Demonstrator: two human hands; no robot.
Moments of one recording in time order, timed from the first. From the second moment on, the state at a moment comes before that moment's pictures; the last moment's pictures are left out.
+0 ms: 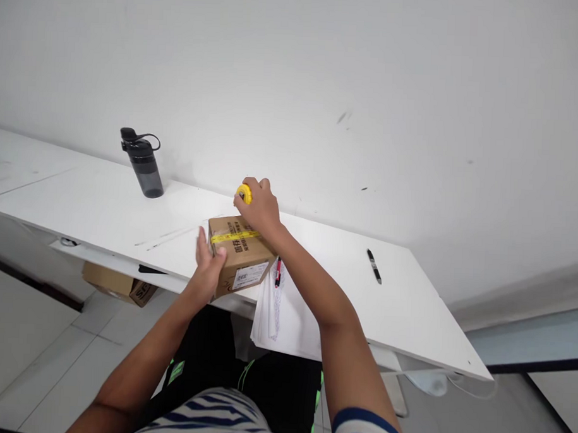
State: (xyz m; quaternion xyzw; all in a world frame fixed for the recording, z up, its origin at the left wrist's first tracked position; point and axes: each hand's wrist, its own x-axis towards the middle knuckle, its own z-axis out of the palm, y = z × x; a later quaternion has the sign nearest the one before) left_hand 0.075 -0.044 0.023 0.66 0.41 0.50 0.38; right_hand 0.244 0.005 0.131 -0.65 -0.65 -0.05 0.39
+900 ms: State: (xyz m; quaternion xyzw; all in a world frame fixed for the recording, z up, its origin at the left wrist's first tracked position) left_hand 0.053 0.046 0.070 0.82 0.31 0.34 0.34; right_hand 0.223 -0.093 0.131 -0.64 -0.73 -0.05 0.23
